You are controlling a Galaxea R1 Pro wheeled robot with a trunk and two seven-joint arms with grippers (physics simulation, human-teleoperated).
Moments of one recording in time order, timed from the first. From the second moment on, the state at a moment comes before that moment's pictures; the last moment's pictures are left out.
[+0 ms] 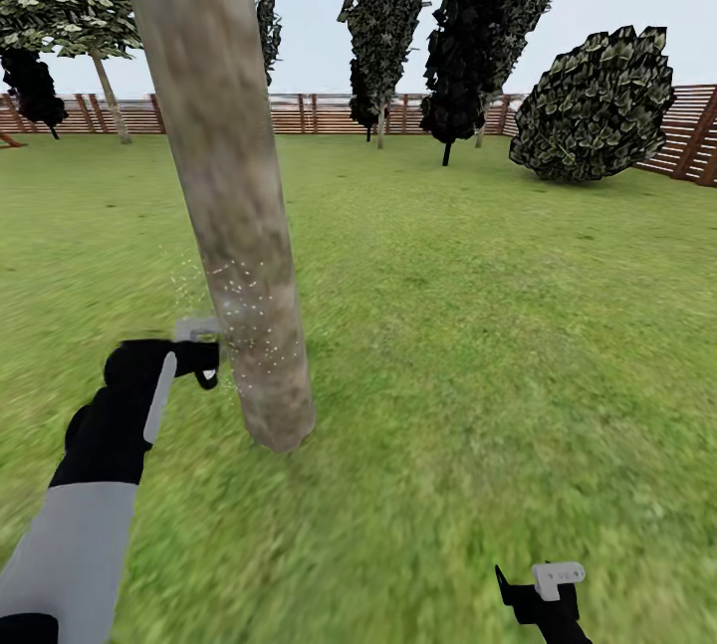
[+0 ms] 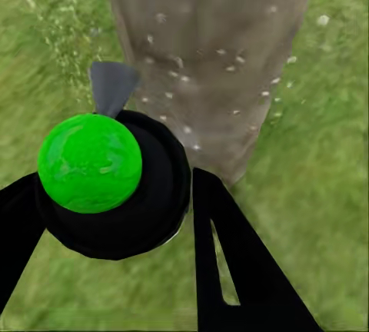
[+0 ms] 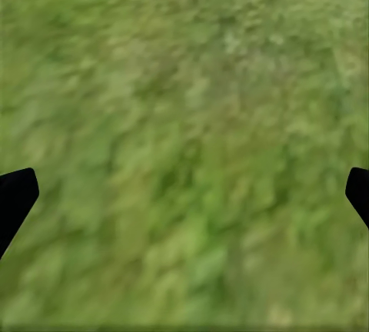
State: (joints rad) left arm -0.79 0.09 0.09 -1.31 -0.03 1.01 -0.05; right arm -0.42 -0.13 -0.21 -0.14 0.22 -0.55 0.07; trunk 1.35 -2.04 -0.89
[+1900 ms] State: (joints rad) left arm -0.67 -0.04 0.16 -0.46 -0.02 0.26 0.19; right arm -0.42 -0.11 -0.21 -0.14 0.22 -0.55 0.06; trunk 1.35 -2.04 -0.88
